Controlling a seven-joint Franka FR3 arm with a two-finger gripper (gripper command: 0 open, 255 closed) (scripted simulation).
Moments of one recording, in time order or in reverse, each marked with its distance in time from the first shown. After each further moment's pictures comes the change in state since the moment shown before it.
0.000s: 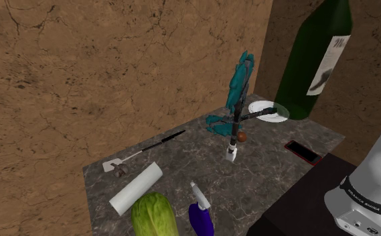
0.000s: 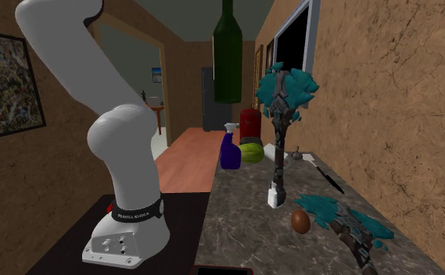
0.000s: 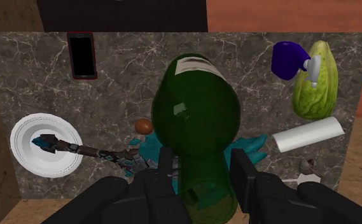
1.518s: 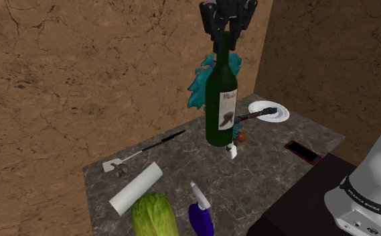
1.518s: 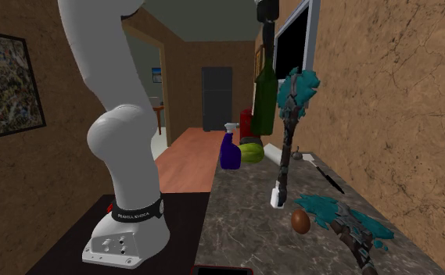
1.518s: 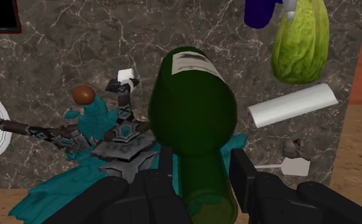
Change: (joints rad) arm -0.002 0.324 0.199 -0.125 -0.068 0.442 0.166
